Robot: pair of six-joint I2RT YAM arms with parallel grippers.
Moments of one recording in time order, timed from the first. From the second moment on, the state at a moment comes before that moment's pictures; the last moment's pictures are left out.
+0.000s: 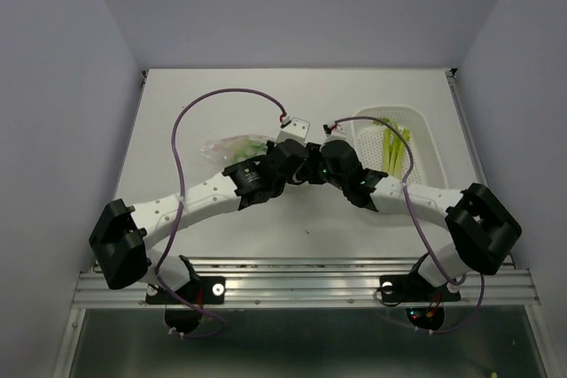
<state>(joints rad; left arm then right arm) -0.99 1.39 1.10 -0.41 -0.60 -0.32 0.79 1.50 0.82 0.23 0.13 0.78</state>
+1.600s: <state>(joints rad) -0.97 1.42 1.10 -0.43 -0.62 -0.35 0.16 1.11 0.85 -0.58 0.50 0.56</state>
